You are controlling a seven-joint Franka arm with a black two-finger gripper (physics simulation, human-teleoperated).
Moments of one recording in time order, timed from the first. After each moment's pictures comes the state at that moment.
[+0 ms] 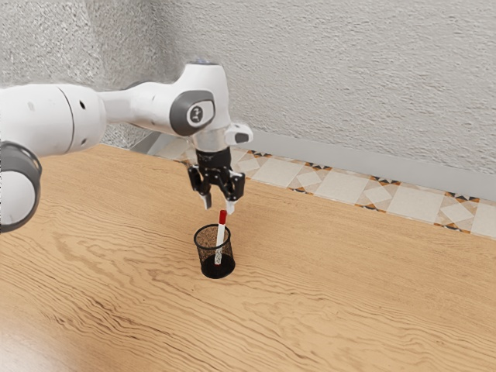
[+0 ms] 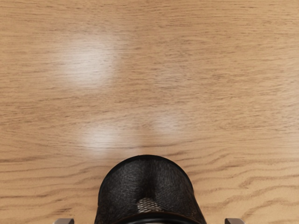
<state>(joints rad) 0.15 0.58 -0.30 -1.40 0.09 1.79 -0.15</state>
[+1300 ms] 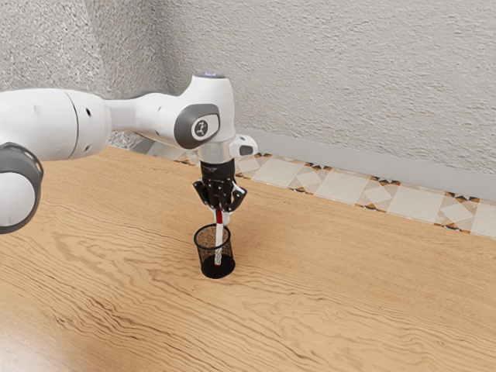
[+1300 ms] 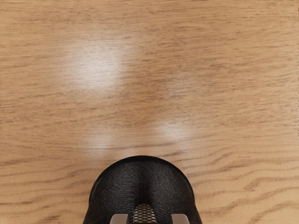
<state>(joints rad) 0.13 0.57 -0.30 -1.46 0.11 1.85 -0.15</state>
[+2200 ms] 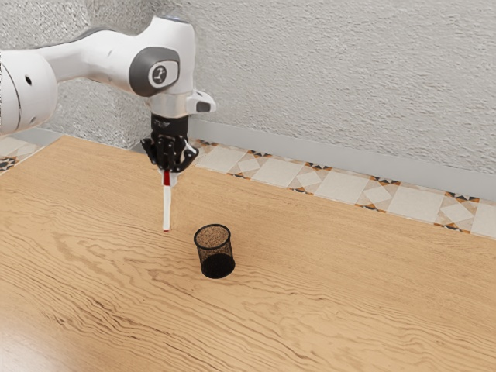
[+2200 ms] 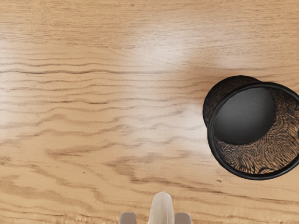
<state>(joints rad) 0.14 0.33 -0.20 -1.49 0.18 1.57 -0.17</state>
